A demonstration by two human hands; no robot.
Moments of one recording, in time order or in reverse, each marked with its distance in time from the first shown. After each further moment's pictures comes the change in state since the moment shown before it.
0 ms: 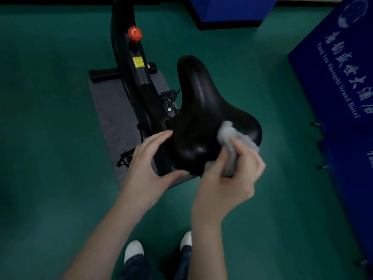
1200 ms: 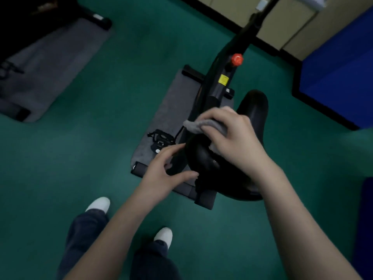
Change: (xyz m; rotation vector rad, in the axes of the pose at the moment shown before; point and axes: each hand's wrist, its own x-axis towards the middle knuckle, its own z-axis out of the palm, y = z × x) left_hand -0.047 0.016 0.082 -0.354 0.569 -0.354; right_hand 0.117 -0.028 0.058 0.264 -1.740 -0.884
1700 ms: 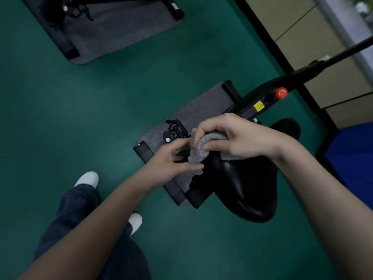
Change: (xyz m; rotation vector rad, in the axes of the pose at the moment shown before) left_hand -0.022 -0.011 0.028 -0.362 0.130 -0.083; right_hand 0.045 -0.006 -0.001 -0.076 -0.982 -0.327
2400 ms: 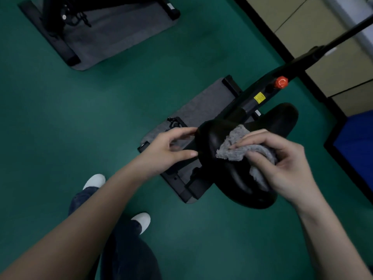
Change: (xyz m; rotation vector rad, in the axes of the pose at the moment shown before) left_hand 0.003 0.007 -0.004 0.190 -0.003 0.098; right_hand -0.093 0.028 0.068 0.390 0.782 -0.089
